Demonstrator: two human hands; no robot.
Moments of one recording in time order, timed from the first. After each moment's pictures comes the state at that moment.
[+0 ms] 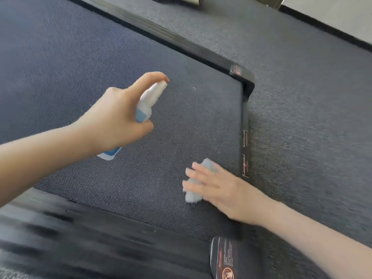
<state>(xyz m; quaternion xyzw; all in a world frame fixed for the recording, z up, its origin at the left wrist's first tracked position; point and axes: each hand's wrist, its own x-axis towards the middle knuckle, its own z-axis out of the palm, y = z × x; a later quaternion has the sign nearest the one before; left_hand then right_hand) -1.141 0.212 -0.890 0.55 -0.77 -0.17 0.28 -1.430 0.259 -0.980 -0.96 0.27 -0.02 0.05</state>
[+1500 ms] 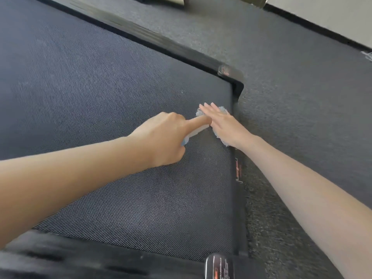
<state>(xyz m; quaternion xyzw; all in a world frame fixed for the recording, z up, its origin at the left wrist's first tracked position) -1.221 0.172 -0.918 0.41 -0.90 -0.09 0.16 -1.445 0.102 -0.964 -0.81 0.57 -0.03 0.12</state>
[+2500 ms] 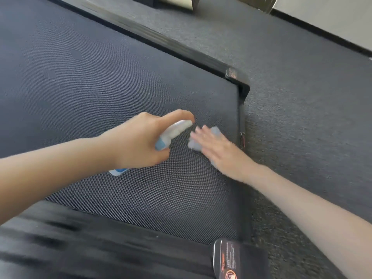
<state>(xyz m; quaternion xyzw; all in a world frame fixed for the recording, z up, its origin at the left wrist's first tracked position) -1.156 0.206 -0.906 0.42 -0.86 -0.20 0.20 -1.417 0.188 -0.969 -0.88 0.45 -0.05 0.13</state>
